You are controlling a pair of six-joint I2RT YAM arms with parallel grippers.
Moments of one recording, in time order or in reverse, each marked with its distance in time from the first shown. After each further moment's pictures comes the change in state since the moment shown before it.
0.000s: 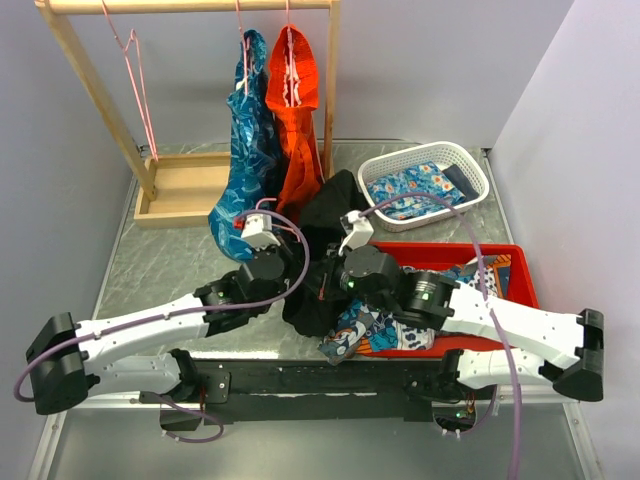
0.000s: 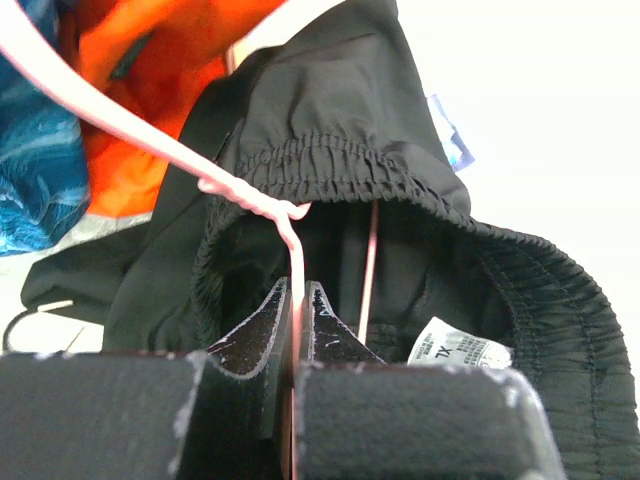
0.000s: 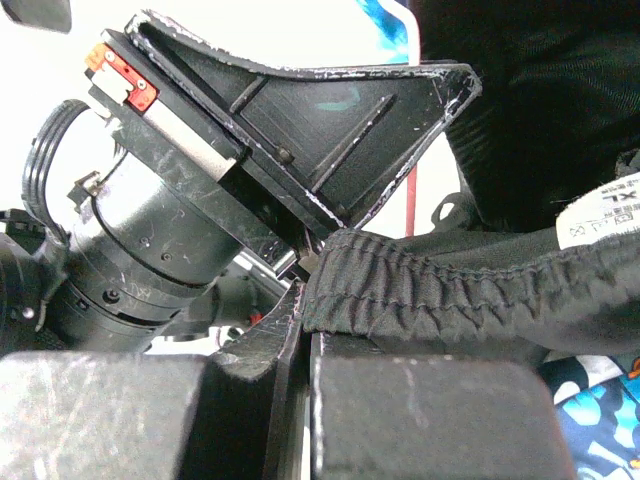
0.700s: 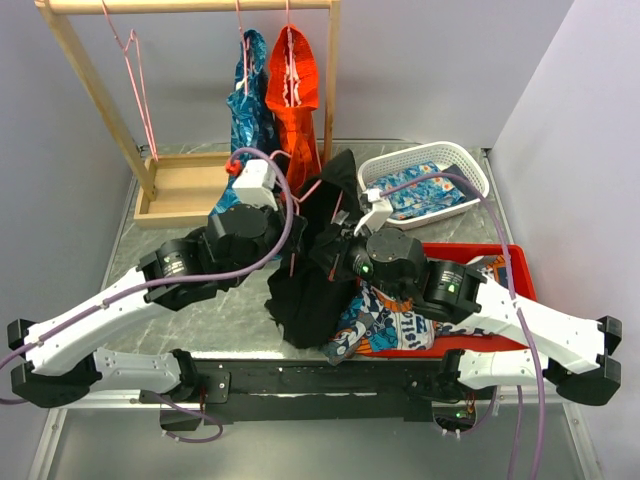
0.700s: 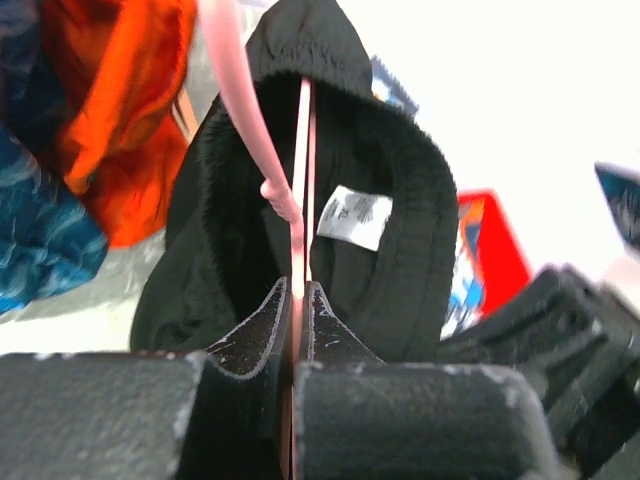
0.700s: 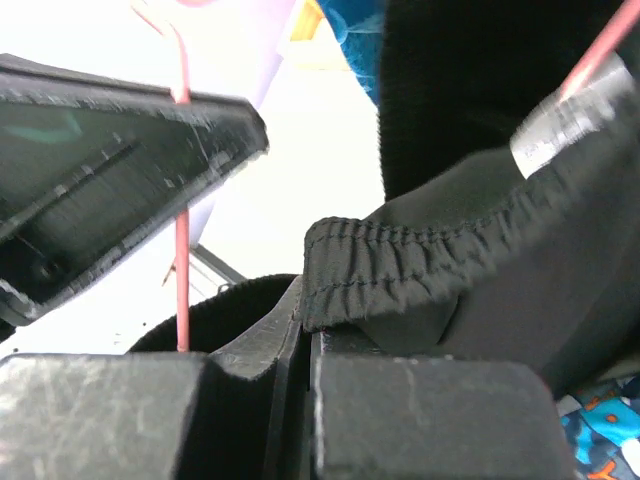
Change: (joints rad) left arm -0.066 0.021 0.697 -0.713 0.082 0.170; right arm -0.019 -0.035 0.179 -0.094 0.076 -0.104
